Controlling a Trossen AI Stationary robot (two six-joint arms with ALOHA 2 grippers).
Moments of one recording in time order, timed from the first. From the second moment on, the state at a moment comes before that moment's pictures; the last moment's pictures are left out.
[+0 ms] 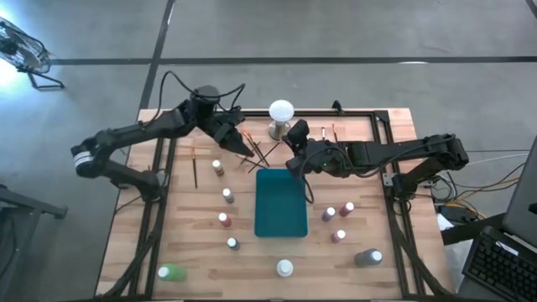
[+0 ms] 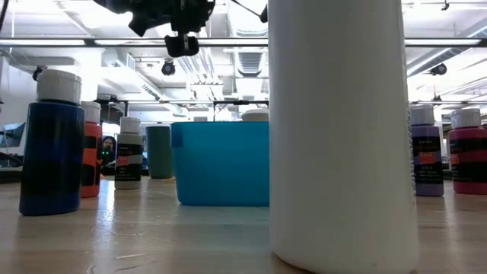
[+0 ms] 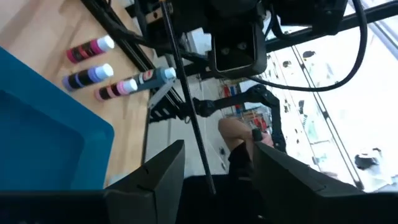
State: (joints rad) left arm 0.48 1.29 1.09 -0.07 1.08 -0.96; right arm 0.09 1.49 1.36 -0.35 0.74 -1.21
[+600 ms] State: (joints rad) left arm 0.43 1.37 1.10 -0.03 1.10 -1.01; right arm 0.09 1.49 1.36 -0.35 0.78 -1.21
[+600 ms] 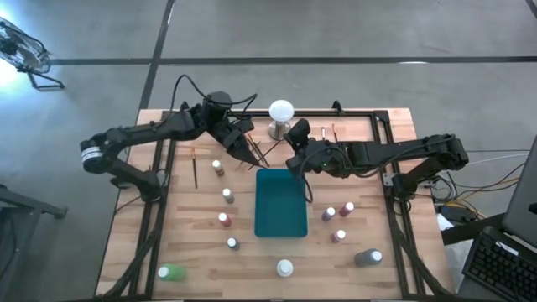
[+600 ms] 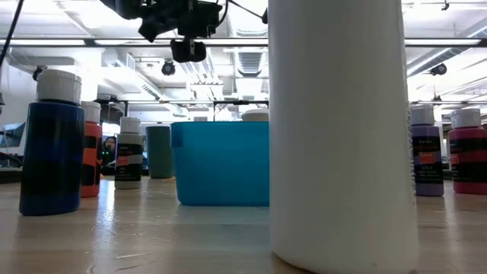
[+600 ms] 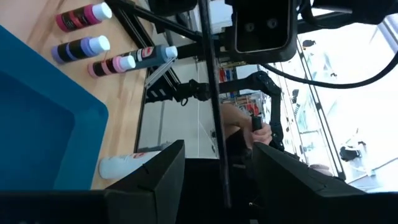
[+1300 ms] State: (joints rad) left arm 0.43 1.46 1.18 0.01 1.13 -1.08; right arm 0.09 1.49 1.32 -0.35 0.79 -1.23
